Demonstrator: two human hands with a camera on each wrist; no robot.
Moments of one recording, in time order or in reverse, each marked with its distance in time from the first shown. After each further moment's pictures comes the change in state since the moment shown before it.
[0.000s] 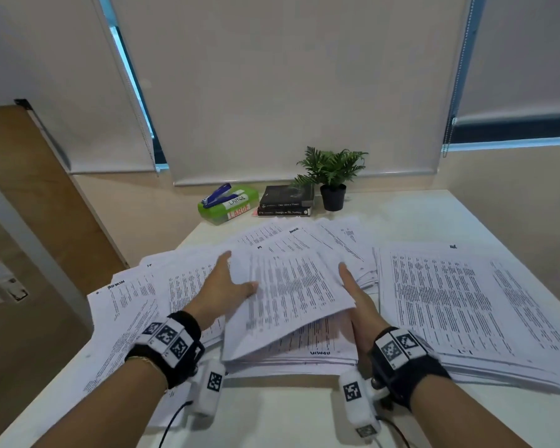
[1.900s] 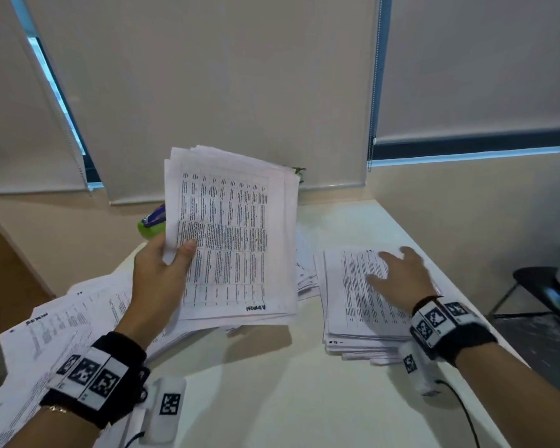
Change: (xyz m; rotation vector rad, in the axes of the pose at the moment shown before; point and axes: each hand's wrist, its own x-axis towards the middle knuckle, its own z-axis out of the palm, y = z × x) left_hand -0.045 0.070 0.007 -0.442 0.290 0.478; right_hand -0.070 -0.083 -0.155 -1.278 0.585 -0.098
